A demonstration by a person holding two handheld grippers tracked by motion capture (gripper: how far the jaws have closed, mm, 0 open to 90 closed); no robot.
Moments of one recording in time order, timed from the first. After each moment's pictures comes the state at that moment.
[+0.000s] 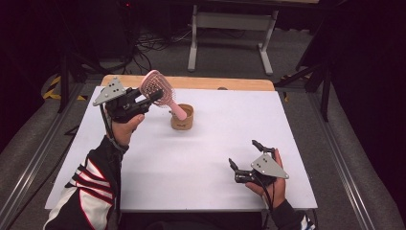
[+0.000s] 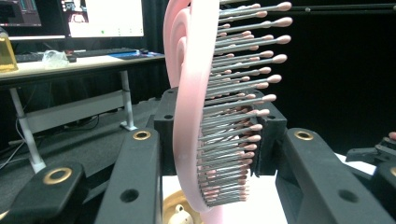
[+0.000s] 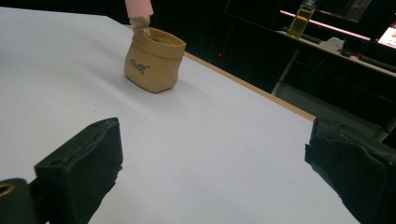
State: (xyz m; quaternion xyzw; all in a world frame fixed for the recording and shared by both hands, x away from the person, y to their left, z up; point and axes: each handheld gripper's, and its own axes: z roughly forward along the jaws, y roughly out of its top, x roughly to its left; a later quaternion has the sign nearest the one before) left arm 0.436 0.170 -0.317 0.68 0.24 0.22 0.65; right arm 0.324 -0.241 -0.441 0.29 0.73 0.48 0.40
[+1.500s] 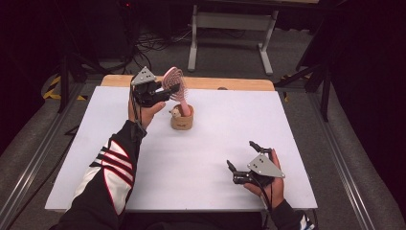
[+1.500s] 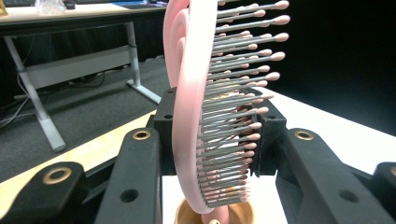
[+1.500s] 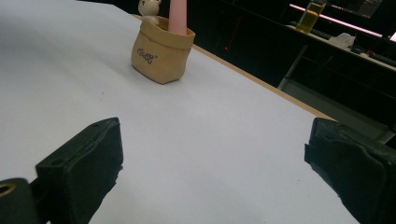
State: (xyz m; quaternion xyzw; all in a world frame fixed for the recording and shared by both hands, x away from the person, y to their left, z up) left arm 0.510 0.125 -0.341 0.73 0.29 0.20 0.59; right arm 0.325 -0.237 -0.446 0.28 0.74 0.46 0.40
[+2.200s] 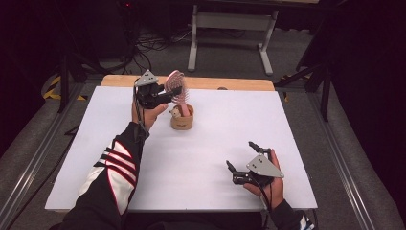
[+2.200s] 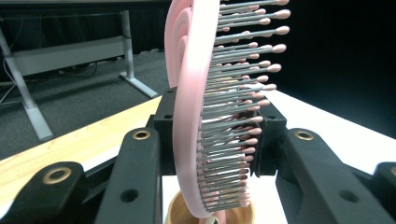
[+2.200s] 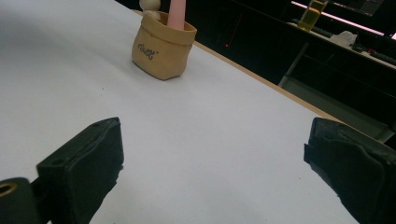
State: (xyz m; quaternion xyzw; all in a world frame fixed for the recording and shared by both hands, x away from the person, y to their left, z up) left arm 0.519 0.120 -0.358 0.73 0.30 0.17 0.59; right arm 0.325 -0.235 -0.447 0.28 0.75 0.46 0.40
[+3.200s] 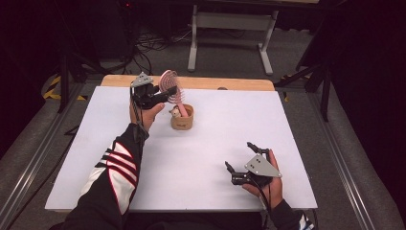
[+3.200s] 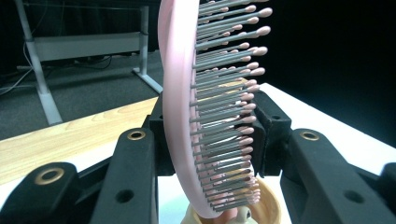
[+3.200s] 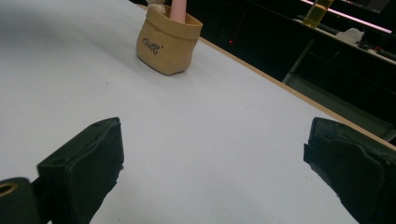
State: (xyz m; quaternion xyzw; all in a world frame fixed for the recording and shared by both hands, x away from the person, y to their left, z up) left arm 0.528 0.133 -0.374 0.70 0.35 0.17 0.60; right arm 0.326 -0.233 -0.450 0.27 0.75 0.45 0.39
